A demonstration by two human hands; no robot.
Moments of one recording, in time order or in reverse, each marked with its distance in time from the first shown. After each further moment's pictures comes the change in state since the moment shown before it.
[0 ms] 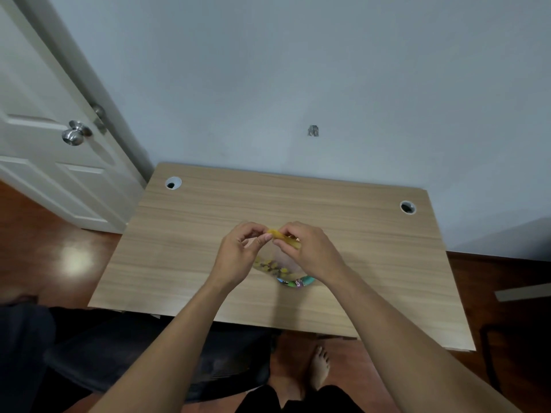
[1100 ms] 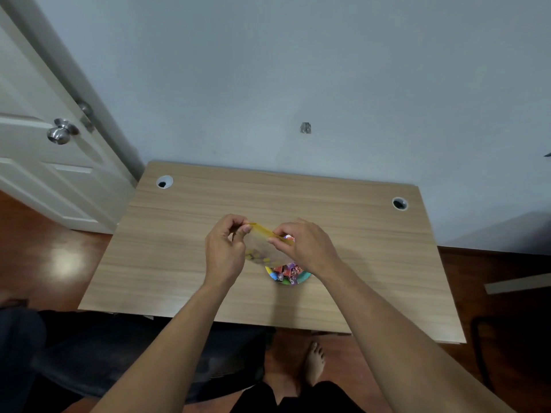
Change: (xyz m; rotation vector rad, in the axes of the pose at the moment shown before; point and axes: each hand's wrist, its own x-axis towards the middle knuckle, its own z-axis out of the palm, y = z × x) left_hand 0.003 0.009 0.007 0.167 0.320 0.012; right_hand 0.003 0.005 -0.003 -0.175 0.005 0.086
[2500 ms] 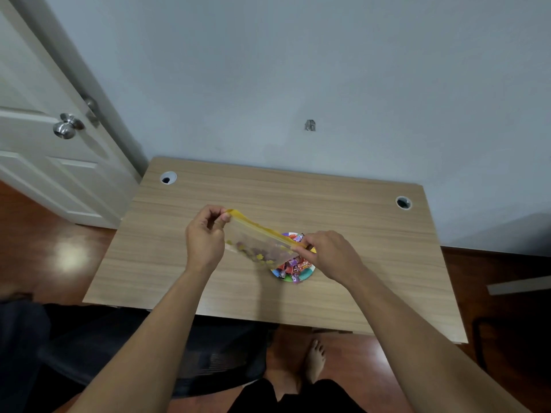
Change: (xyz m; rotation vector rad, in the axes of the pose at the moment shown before) left_hand 0.030 -0.020 -0.033 -0.048 0.052 -0.090; right_hand -0.026 0.035 -0.014 -0.153 -0.160 0.049
